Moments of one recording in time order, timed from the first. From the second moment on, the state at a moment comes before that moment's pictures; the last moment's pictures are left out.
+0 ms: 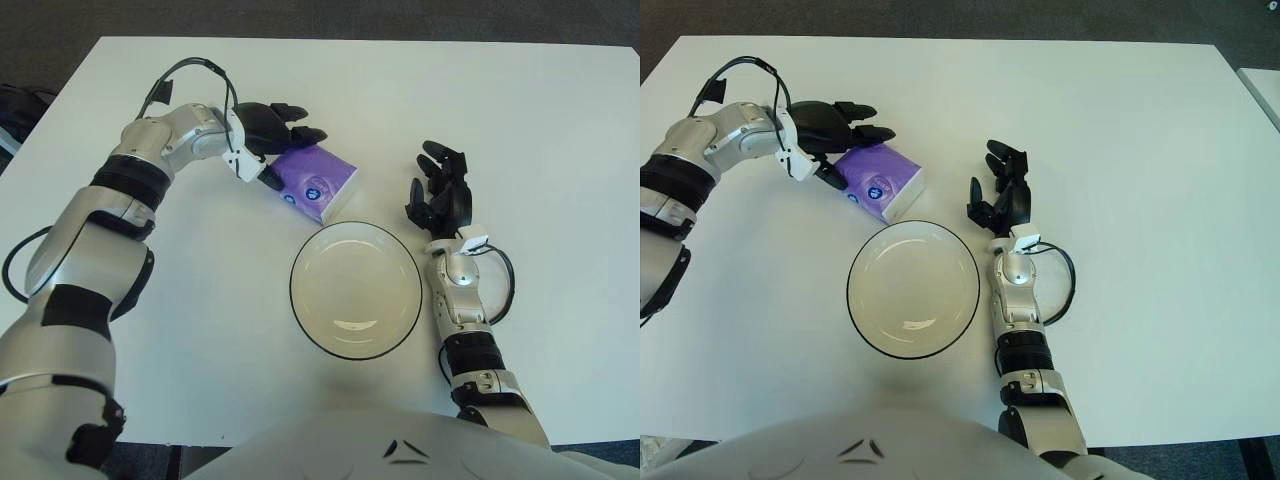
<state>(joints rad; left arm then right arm) -1.06 0.64 -0.56 0.76 0.83 -0.79 -0.42 -0.20 0.09 -0.06 0.32 0.01 -0.40 -0.11</state>
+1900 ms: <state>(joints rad) -0.93 0.71 -0.46 0.46 0.59 -0.96 -0.55 -0.21 0.10 -0.06 0.34 0.01 -0.41 -0.12</state>
